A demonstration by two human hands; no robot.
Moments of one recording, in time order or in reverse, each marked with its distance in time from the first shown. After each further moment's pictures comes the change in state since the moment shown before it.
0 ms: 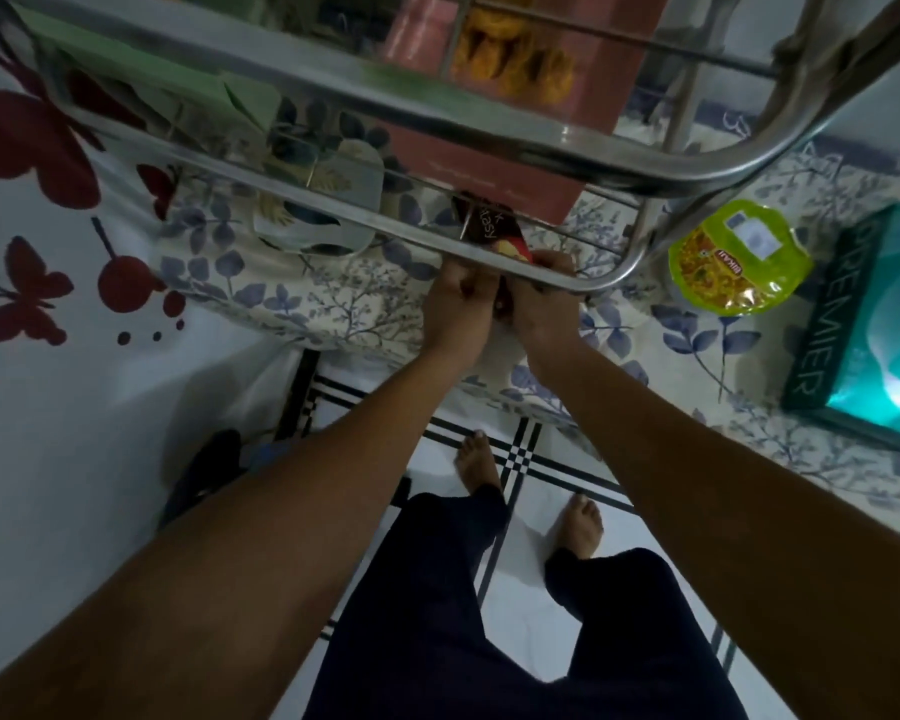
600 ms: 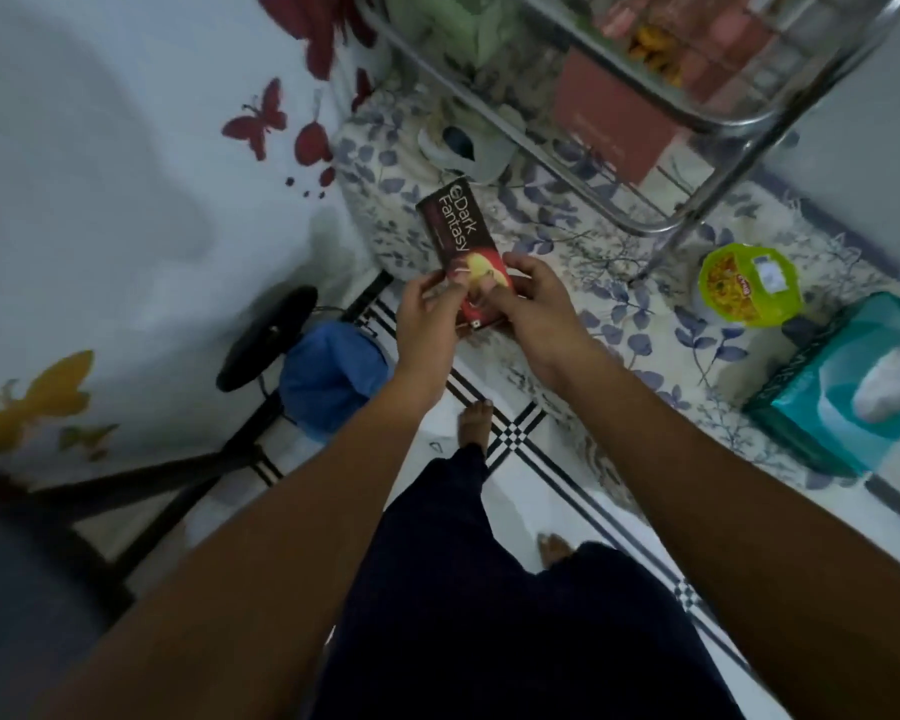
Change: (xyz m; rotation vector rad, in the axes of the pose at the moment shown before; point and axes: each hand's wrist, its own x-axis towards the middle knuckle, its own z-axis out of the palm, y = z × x) left_hand -0.219 -0.017 -0.080 -0.712 0.407 -0.113; right_hand -0.176 -0.028 -0.018 -0.204 -0.638 -0.031
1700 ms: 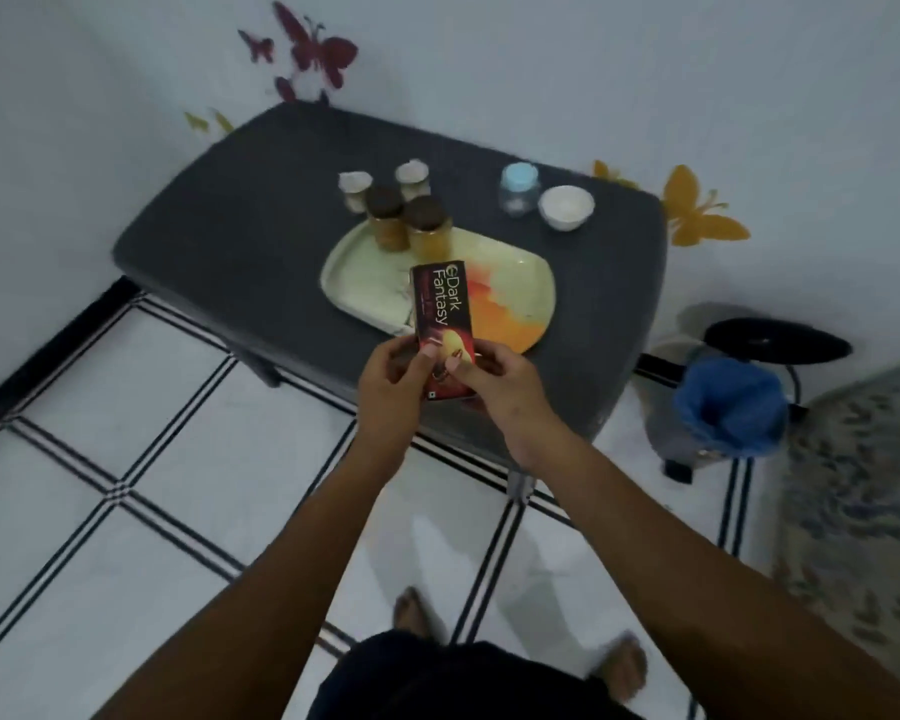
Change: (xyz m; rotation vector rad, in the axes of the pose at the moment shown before) left_hand -0.631 -0.215 -0.506 -0.425 1.096 0.339; right_hand -0.623 0.277 0.340 -0.558 -1.237 0.104
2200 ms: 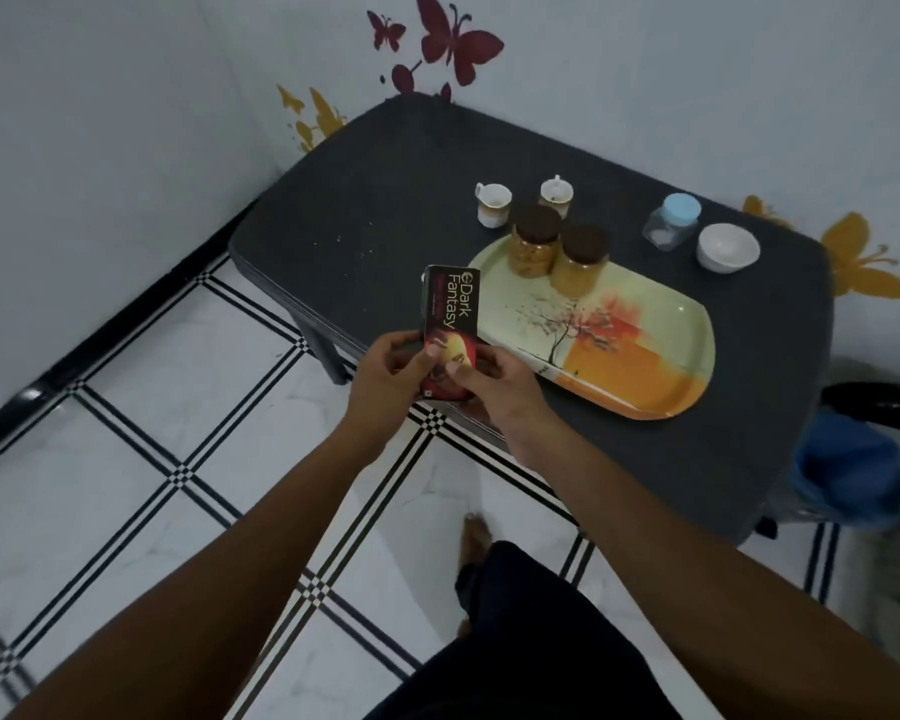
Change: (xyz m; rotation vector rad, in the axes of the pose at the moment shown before) left_hand 0.134 0.033 -0.223 0.133 -0.038 -0.040; right_hand 0.108 0.013 0.226 0.027 -0.102 0.099
